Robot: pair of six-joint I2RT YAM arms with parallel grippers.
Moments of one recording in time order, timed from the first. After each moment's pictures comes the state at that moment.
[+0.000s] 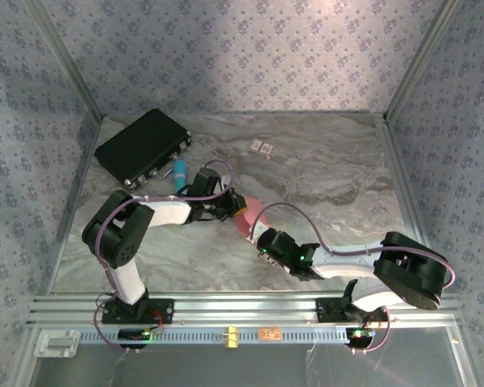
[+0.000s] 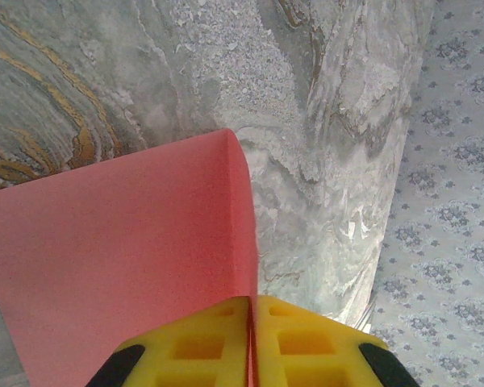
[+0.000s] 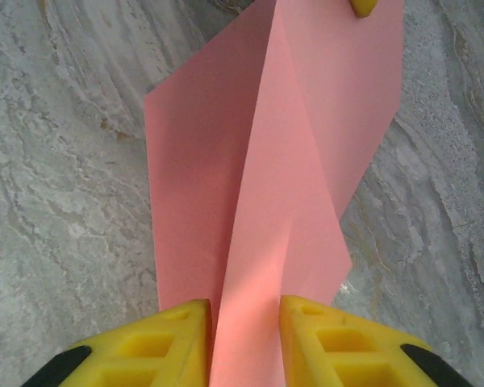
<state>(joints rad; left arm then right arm) -0.61 1.77 0.84 0.23 0.55 -1.10 1.08 1.37 0.44 0.11 0.44 -0.07</state>
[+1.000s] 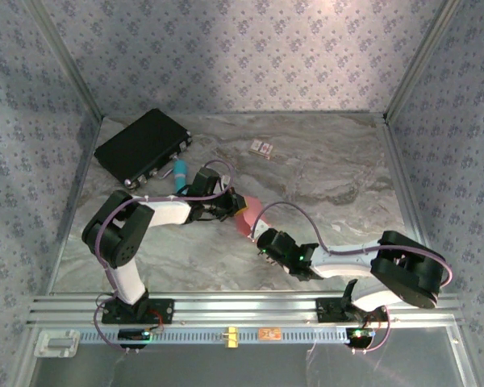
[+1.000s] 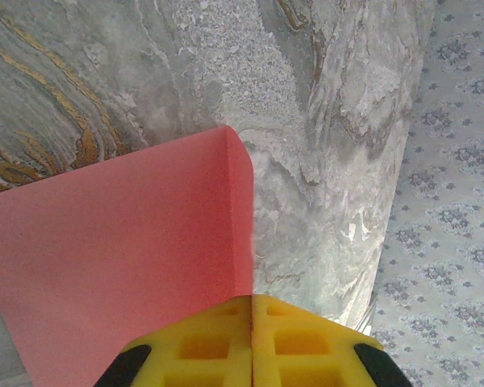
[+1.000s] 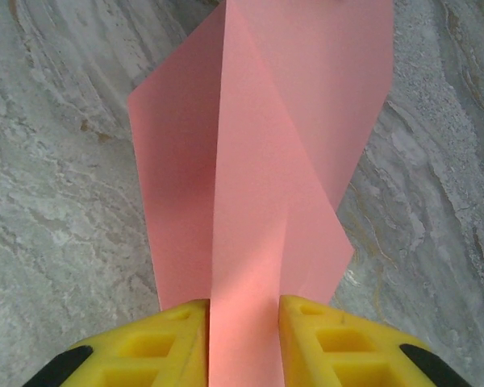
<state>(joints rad) -0.61 1.77 0.84 0.23 0.55 -1.10 1.08 1.39 0.44 0.12 0.46 -0.01</state>
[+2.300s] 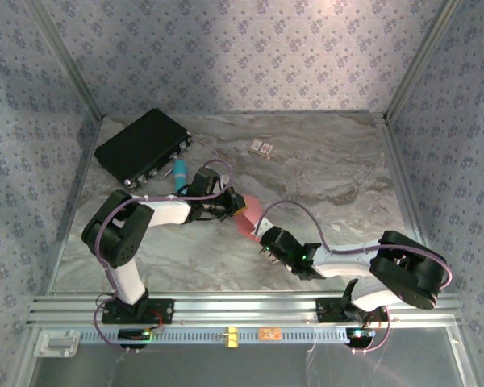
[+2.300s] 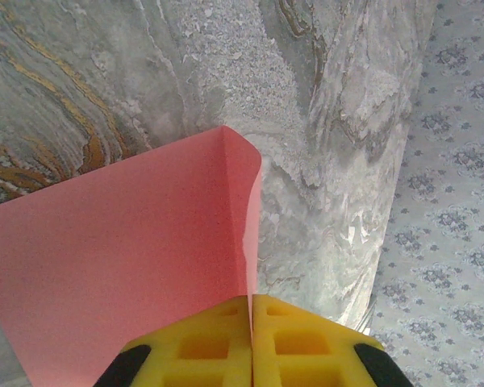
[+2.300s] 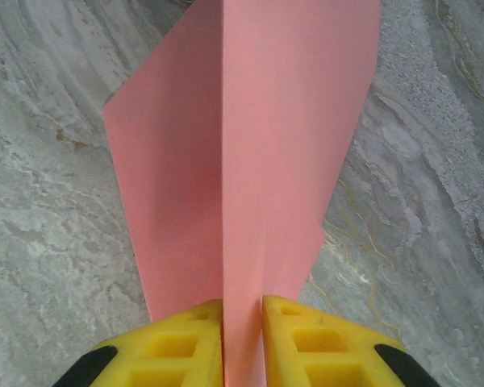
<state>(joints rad) -0.60 1.77 0.84 0.23 0.55 -1.10 1.04 1.39 0.41 0.18 0.42 0.01</state>
